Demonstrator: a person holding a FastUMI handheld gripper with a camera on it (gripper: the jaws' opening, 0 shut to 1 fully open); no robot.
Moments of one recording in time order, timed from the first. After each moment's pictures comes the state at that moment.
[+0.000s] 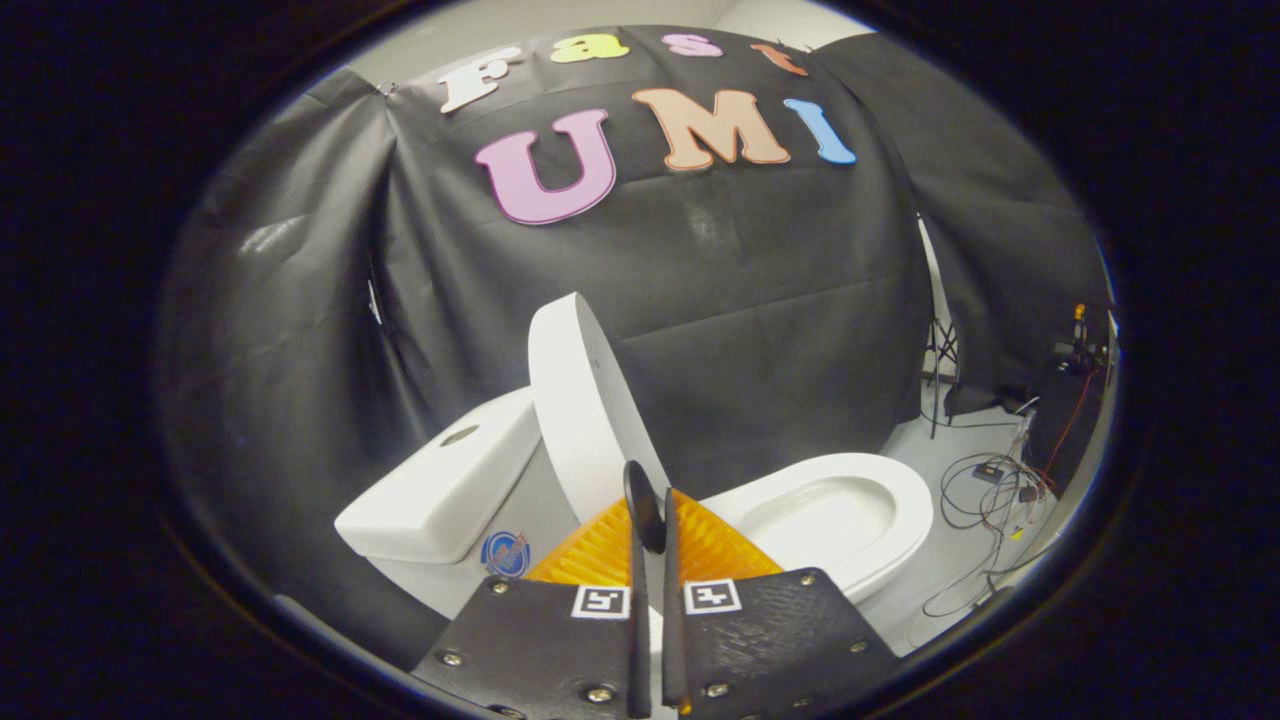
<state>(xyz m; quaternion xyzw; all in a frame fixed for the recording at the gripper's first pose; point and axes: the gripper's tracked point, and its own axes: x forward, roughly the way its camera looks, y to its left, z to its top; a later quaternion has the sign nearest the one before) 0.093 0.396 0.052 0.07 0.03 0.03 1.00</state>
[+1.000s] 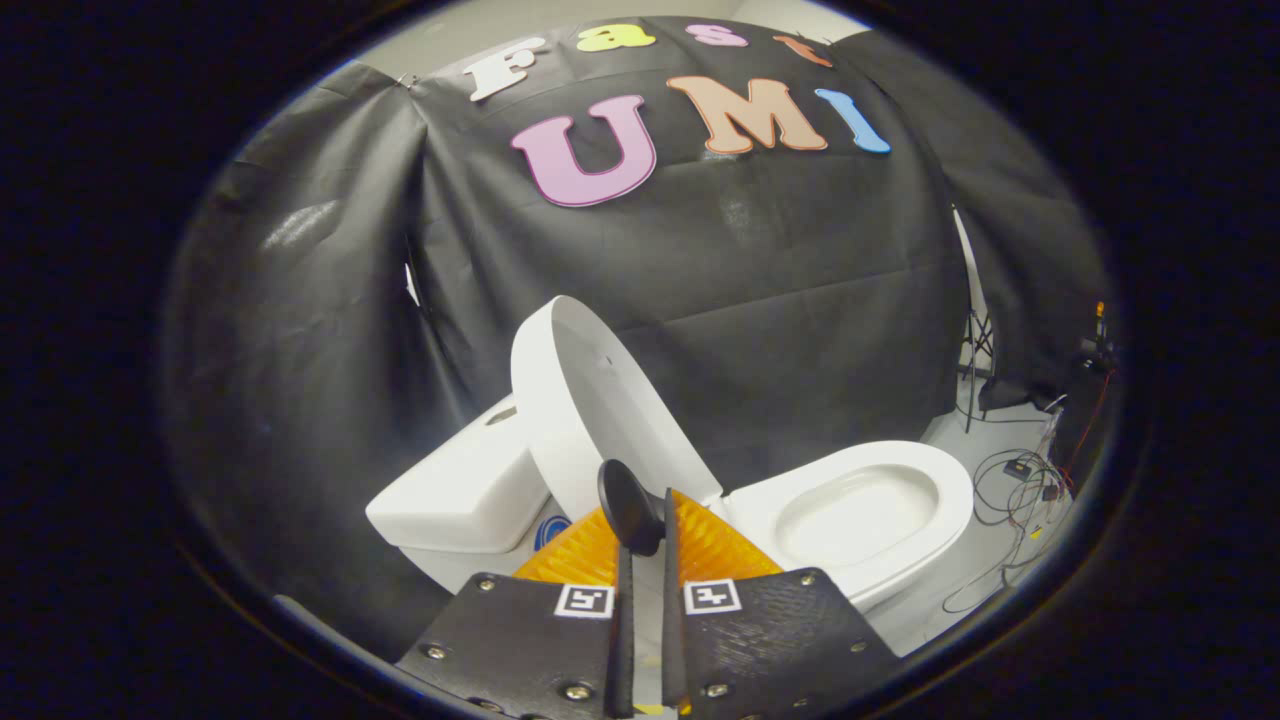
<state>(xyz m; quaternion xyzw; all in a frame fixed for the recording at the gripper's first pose) 0.095 0.438 0.038 0.07 0.04 0.08 0.99</state>
